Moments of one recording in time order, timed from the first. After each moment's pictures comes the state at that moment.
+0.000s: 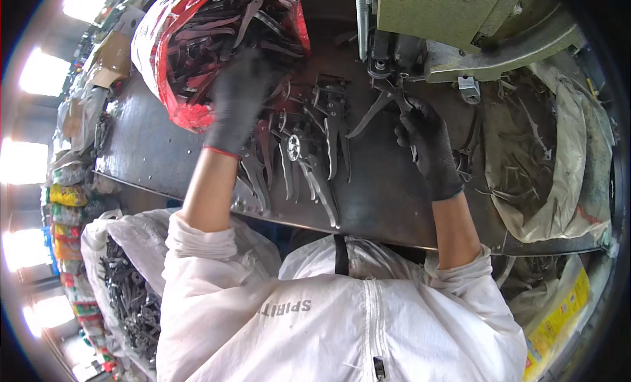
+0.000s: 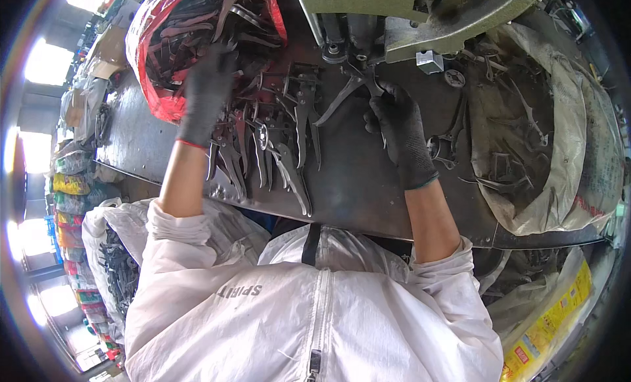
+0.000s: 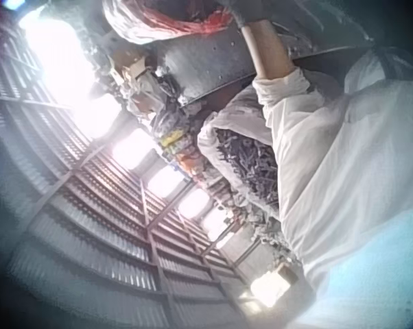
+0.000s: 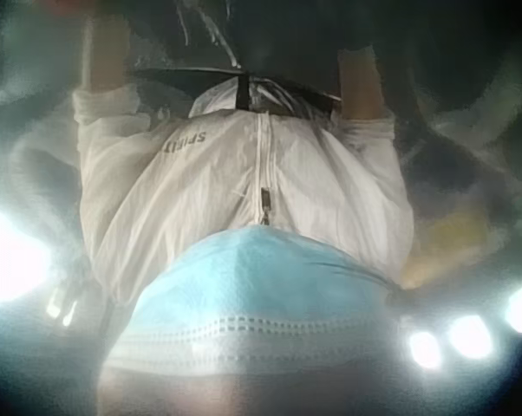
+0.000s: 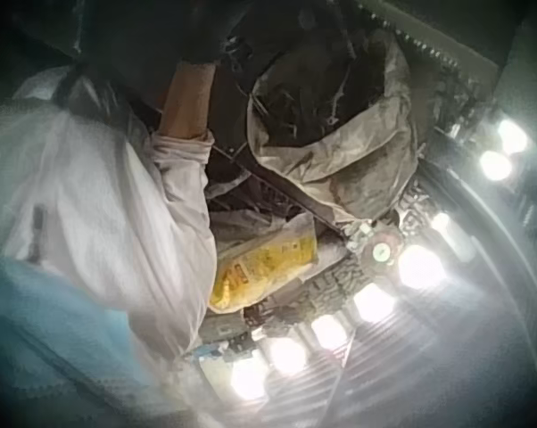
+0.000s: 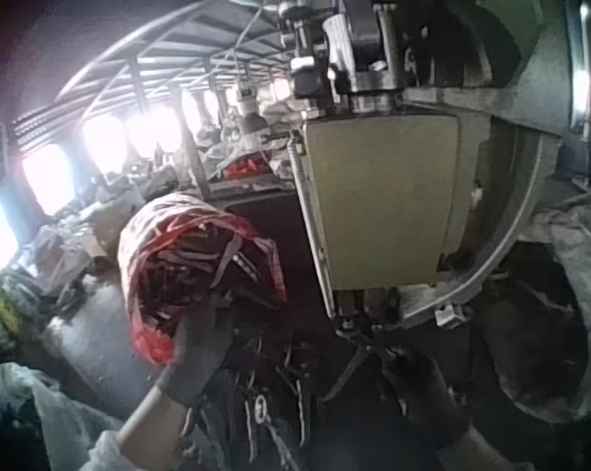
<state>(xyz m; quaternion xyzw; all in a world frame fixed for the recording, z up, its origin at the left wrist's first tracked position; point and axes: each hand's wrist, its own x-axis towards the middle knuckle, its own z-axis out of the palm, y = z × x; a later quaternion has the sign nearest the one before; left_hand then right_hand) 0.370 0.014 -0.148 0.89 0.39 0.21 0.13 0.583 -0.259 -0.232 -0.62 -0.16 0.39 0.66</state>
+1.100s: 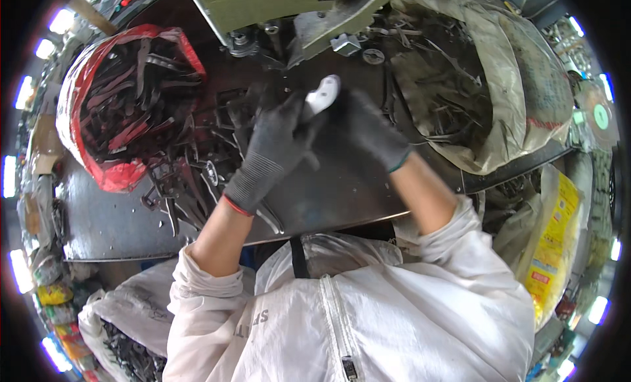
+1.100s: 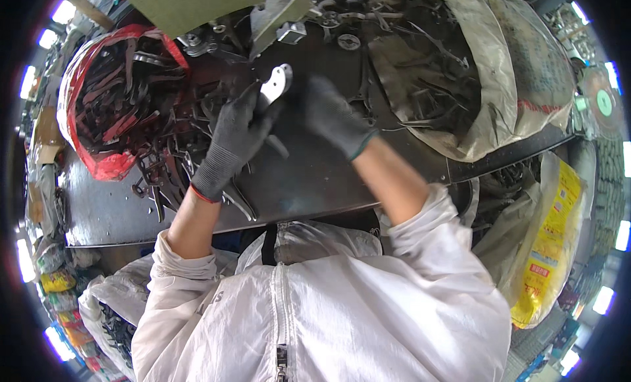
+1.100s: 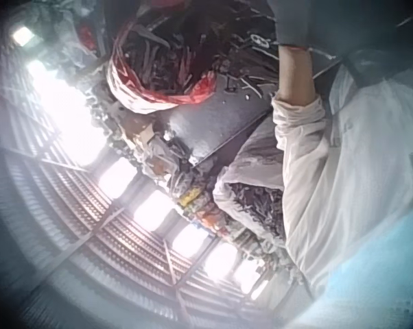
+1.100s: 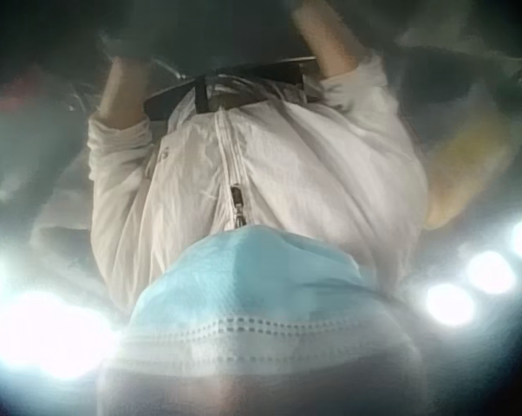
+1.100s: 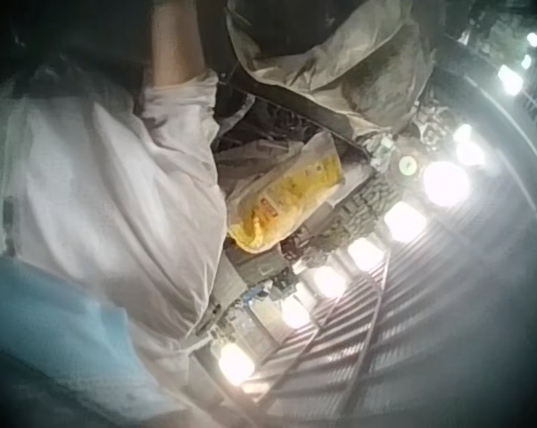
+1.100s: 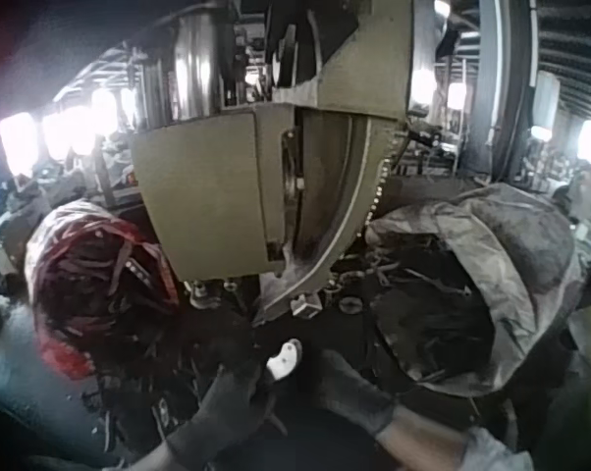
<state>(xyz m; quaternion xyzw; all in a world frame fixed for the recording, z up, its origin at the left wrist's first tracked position) 0.448 -0.152 -0.193 0.92 0.04 0.23 0.31 0.609 -0.308 -0.244 -0.71 -0.41 0.11 0.56</state>
